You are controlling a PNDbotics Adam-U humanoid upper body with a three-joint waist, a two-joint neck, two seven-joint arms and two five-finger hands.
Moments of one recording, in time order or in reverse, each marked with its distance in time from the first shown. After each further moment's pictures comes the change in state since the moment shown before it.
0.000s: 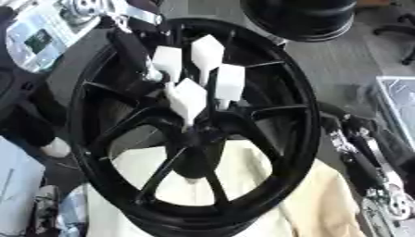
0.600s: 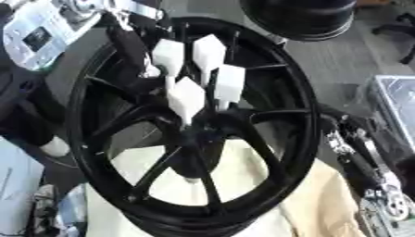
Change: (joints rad) left arm -0.002 0.000 0.023 -0.039 0.027 0.061 0.005; right arm 0.000 0.007 0.003 0.000 0.015 0.008 0.004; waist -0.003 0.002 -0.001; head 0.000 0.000
